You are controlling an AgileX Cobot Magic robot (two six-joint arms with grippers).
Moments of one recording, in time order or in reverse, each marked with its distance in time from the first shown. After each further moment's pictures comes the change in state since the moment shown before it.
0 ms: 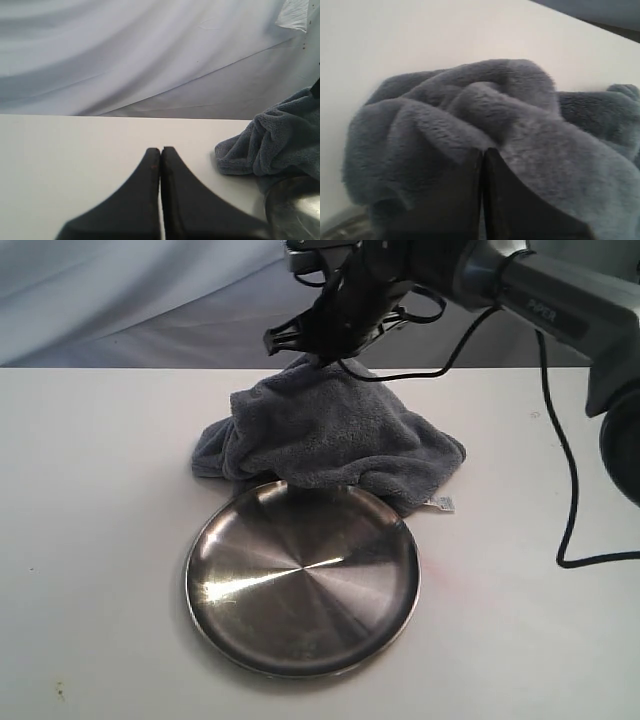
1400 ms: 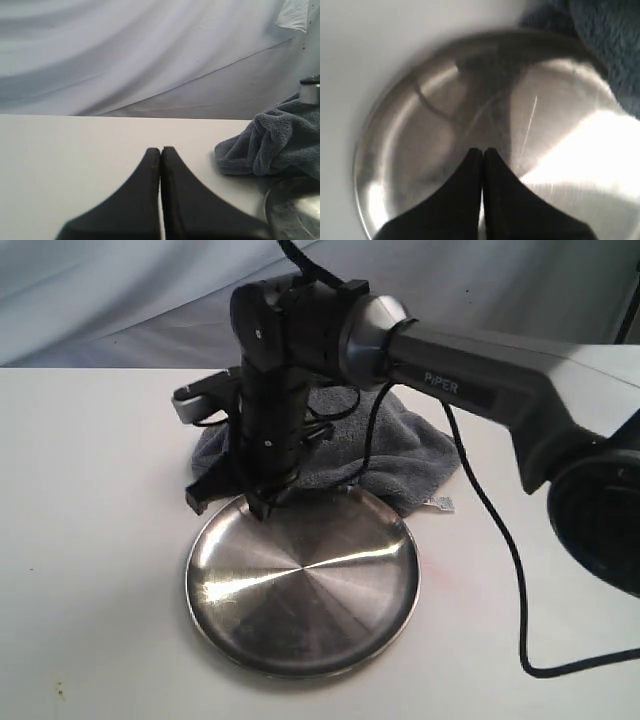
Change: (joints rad) left arm 0.000 0.000 0.000 0.000 0.000 0.000; right arm 0.240 -0.018 0.156 0.028 0.329 -0.060
